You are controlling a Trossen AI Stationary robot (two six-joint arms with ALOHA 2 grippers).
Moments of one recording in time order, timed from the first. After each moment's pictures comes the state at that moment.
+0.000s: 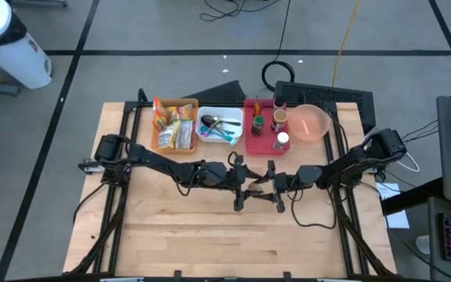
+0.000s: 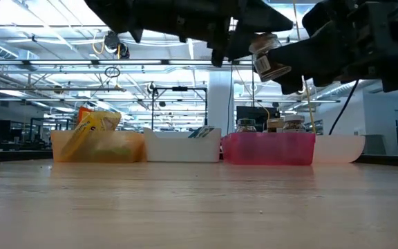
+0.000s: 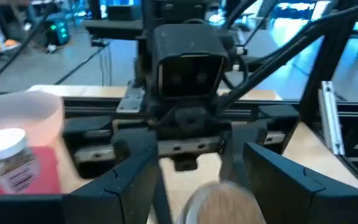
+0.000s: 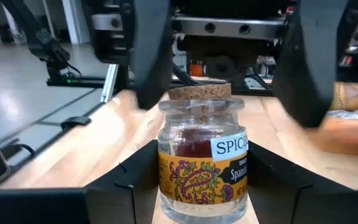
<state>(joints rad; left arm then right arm) -0.14 1.90 1.15 0.60 -0.09 -0.04 0.22 1.54 0.28 1.25 0.04 0.03</state>
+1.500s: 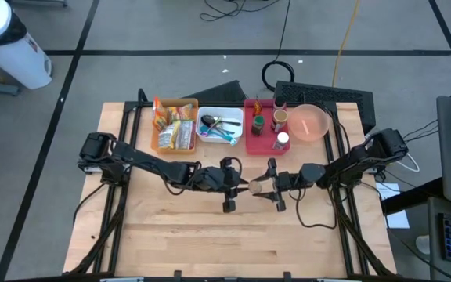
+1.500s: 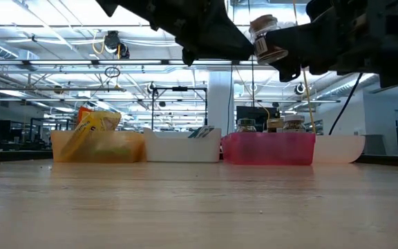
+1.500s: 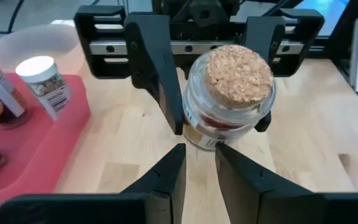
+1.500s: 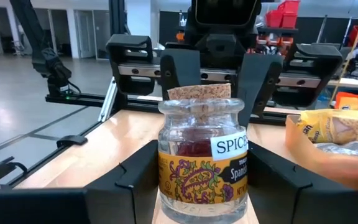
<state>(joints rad) -0.19 1.77 1.15 0.19 -0.21 -0.10 0.21 1.52 0.29 1.31 0.05 -0.04</state>
